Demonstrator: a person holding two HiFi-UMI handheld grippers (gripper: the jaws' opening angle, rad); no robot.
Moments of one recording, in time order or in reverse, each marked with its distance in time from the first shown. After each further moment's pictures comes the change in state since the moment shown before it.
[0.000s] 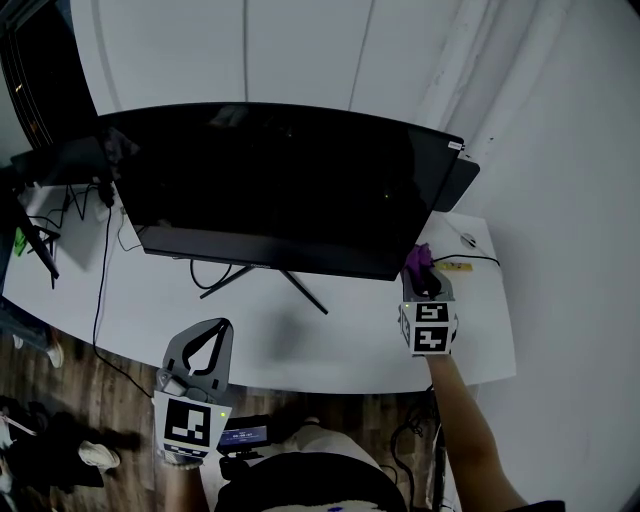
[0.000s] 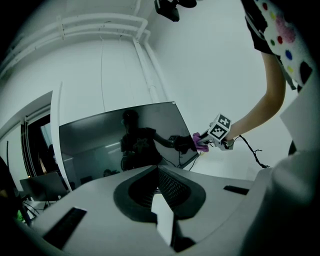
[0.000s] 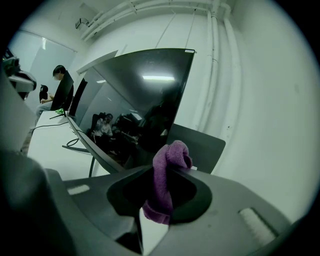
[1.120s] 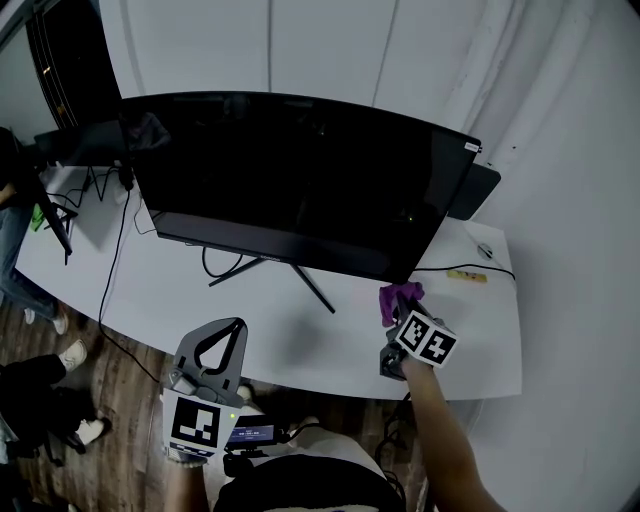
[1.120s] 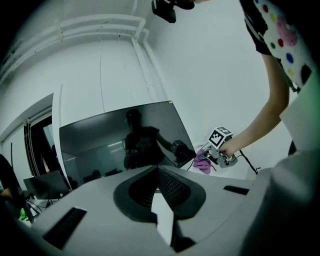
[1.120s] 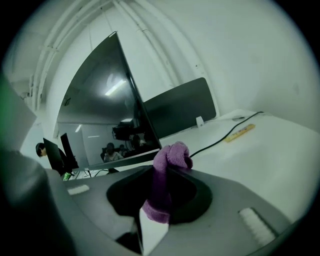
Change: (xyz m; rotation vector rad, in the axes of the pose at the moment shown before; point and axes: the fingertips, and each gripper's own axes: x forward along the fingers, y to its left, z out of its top) left arm -0.002 -0.030 0.002 0.007 0.015 0.030; right arm 0.015 0.035 -0.090 0.740 0.117 0.120
